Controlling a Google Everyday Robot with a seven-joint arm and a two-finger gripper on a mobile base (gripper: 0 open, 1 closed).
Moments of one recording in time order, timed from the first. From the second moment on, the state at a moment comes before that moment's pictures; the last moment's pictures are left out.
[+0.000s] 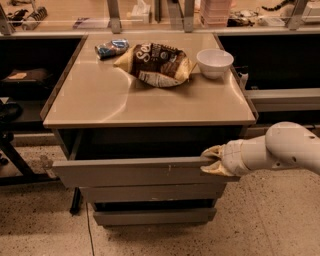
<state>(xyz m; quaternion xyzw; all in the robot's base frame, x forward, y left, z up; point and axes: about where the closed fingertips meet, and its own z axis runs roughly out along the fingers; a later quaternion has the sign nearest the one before) 0.530 -0.156 0.661 -0.67 0.65 0.08 0.35</state>
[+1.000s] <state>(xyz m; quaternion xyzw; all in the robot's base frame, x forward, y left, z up) 0.514 -0.178 0.635 -0.64 0.67 0.13 0.36</state>
